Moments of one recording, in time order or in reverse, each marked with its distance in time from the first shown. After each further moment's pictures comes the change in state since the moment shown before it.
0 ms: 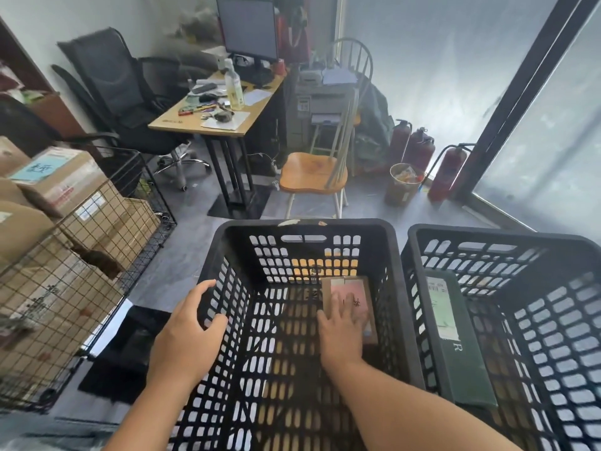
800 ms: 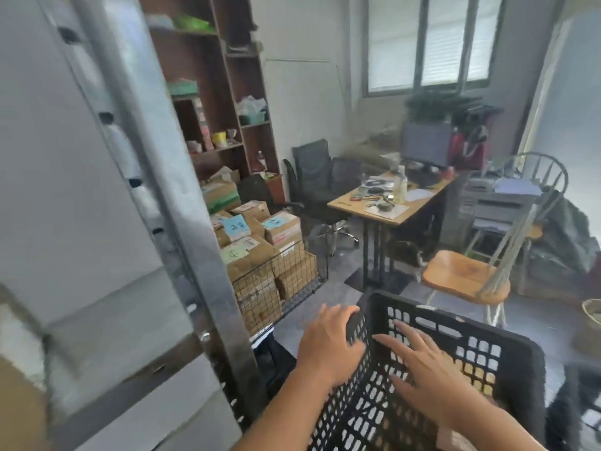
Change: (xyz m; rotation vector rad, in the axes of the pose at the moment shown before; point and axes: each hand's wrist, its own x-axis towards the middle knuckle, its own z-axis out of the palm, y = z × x) left_hand -0.051 0.051 -0.056 0.087 0.159 0.112; right_hand -0.081 0.004 -0.161 0.231 0.207 -0.717
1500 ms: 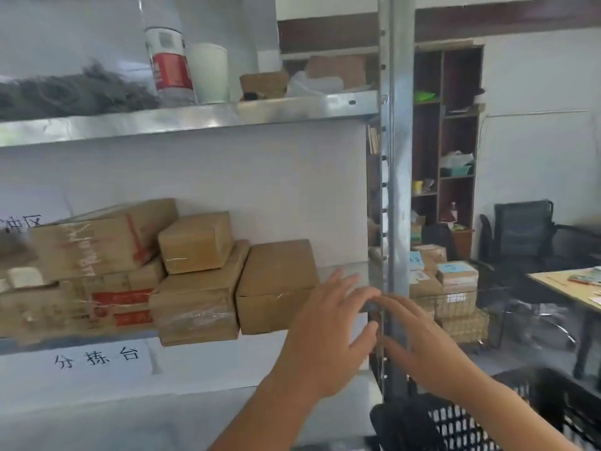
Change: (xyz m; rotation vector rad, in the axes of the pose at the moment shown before) left_hand -0.321 0.098 -0.193 0.362 0.615 -0.176; right_hand -0.103 -0.208 -0.086 0.371 0.153 -0.961
